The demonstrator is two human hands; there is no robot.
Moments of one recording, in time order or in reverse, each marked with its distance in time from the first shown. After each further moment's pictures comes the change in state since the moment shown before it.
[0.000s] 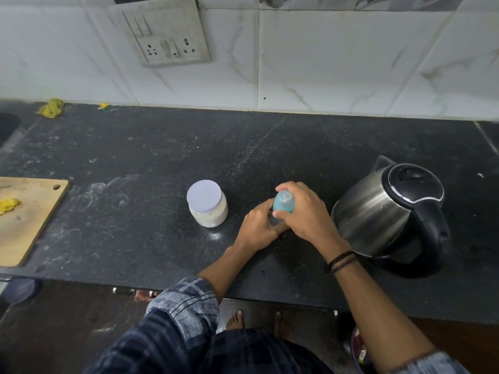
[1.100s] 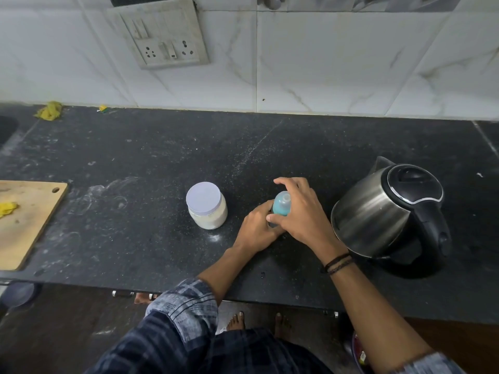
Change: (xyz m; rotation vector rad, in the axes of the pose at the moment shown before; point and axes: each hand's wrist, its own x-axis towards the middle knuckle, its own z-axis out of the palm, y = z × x) left_hand 0.002 -0.004 0.002 -0.013 -0.008 -0.003; right_hand -0.003 -0.006 0.002 0.015 0.022 0.002
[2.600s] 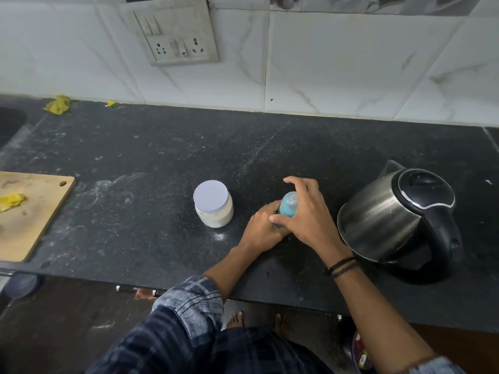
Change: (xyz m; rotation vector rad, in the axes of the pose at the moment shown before) left_hand 0.001 -0.003 0.002 0.004 -0.013 0.050; right_hand 0.001 0.006 0.008 -0.010 0.037 0.022
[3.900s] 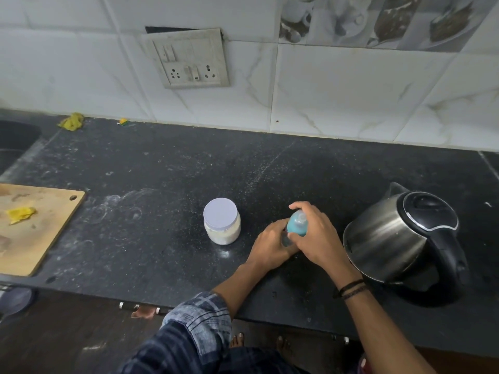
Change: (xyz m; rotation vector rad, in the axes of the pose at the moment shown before) left_hand 0.000 -0.004 -0.003 0.011 -0.019 -0.014; right_hand -0.003 0.001 -0.001 0.026 -0.032 0.014
